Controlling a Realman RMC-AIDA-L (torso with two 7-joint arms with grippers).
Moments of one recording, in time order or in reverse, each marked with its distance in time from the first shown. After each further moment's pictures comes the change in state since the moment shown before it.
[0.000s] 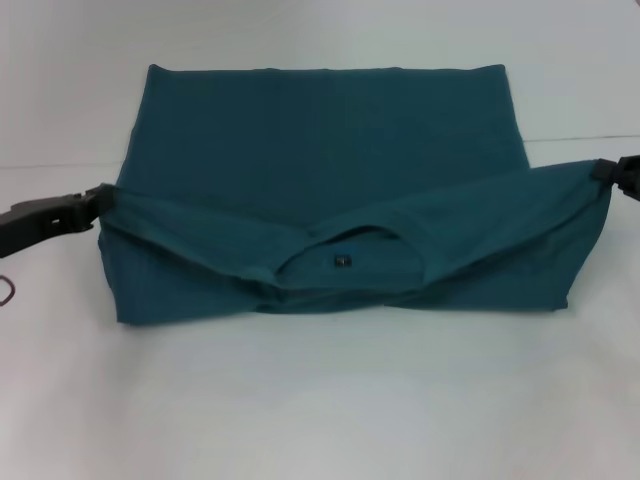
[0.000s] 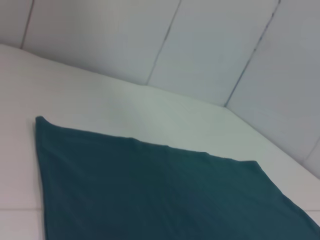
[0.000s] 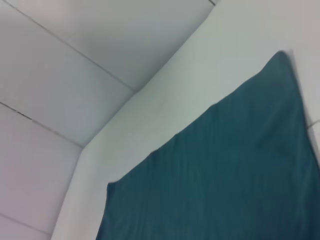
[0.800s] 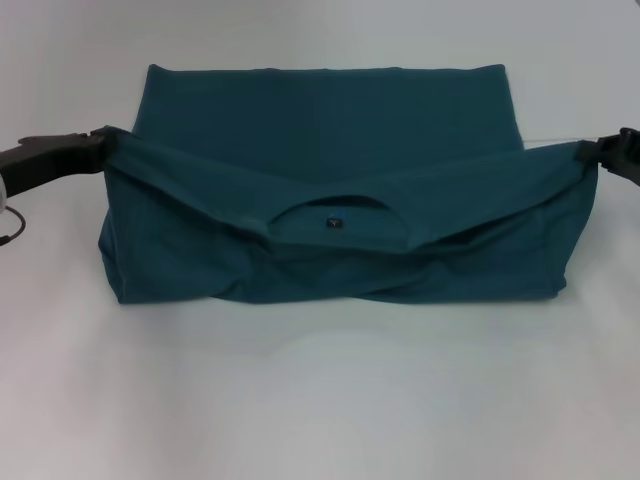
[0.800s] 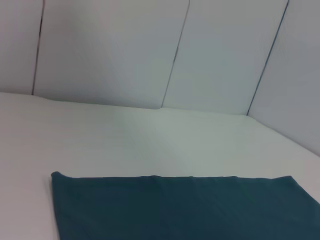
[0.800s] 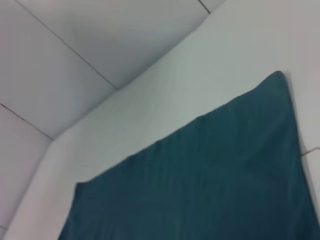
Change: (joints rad) left arm -0.148 0.049 0.004 -0.107 0.004 -0.177 0.111; right arm 0.064 -0.007 -0.120 0.010 -0.003 0.163 -0.016
